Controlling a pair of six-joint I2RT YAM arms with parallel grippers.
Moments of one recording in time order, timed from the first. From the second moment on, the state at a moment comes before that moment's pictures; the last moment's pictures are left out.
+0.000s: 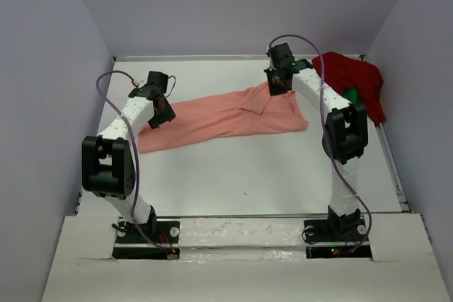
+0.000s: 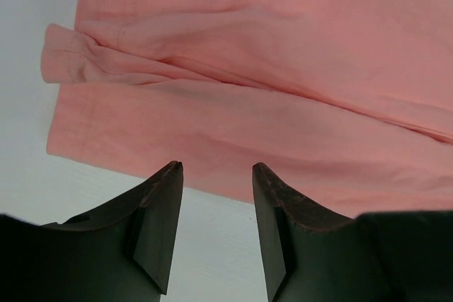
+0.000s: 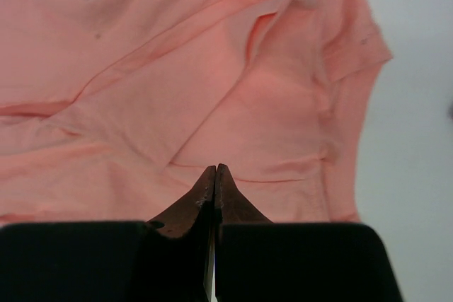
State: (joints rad) left arm -0.16 1.61 1.24 -0.72 -0.26 -0.65; right arm 0.35 2.11 1.92 -0.75 0.14 0.12
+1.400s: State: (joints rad) left arm -0.07 1.77 1.33 -0.70 -0.20 -0.61; right arm 0.44 2.25 1.86 -0.69 0.11 0.19
